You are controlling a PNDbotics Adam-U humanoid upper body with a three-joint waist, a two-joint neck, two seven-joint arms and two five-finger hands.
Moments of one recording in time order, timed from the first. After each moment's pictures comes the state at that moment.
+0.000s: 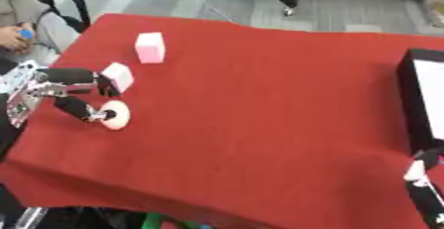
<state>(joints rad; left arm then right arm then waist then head) -0.37 0.79 -0.04 -1.04 -0.81 -0.62 -0.50 0.01 -0.20 0.38 -1.89 0.69 0.40 -0.72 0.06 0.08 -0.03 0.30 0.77</state>
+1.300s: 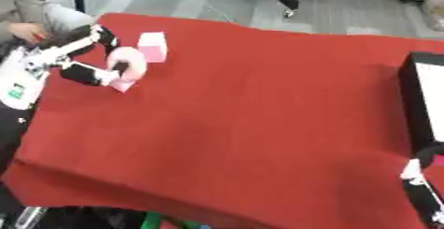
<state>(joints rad) -0.43 0.60 0.16 -1.36 -0.22 -0.49 -0.63 0.01 -0.21 0.41 -1.90 0.69 0.40 -0.72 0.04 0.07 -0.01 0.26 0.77</state>
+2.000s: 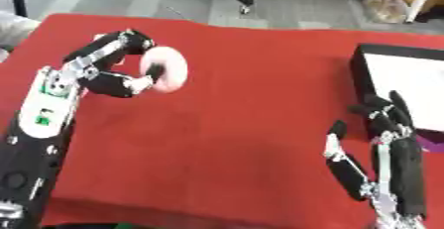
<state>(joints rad) -0.50 0.24 0.04 -1.50 -0.17 -0.32 -0.80 -0.11 -0.33 0.60 -1.97 0.80 0.45 -0.66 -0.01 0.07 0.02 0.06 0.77</state>
